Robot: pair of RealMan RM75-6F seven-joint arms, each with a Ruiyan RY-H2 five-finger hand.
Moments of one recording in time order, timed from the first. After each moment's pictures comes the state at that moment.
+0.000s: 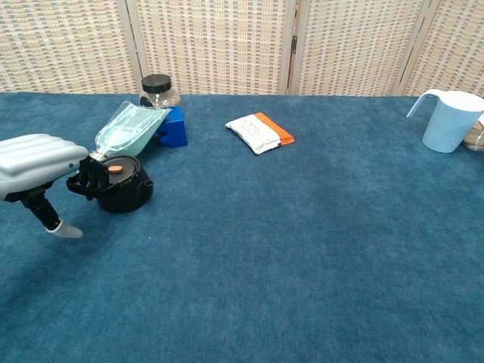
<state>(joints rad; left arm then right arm) -0.58 -1.44 -0.04 -1.59 1.24 1.07 0.51 -0.03 -1.10 0.09 -1.57 -1.51 1.62 0.06</state>
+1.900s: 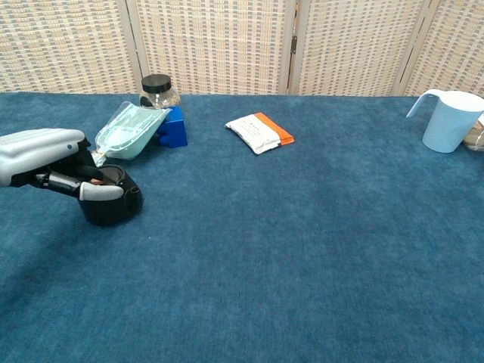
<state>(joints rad) -0.57 -1.46 -0.10 -1.57 1.21 1.08 0.30 -0.03 -1.11 0.10 -1.53 -1.50 1.62 0.10</state>
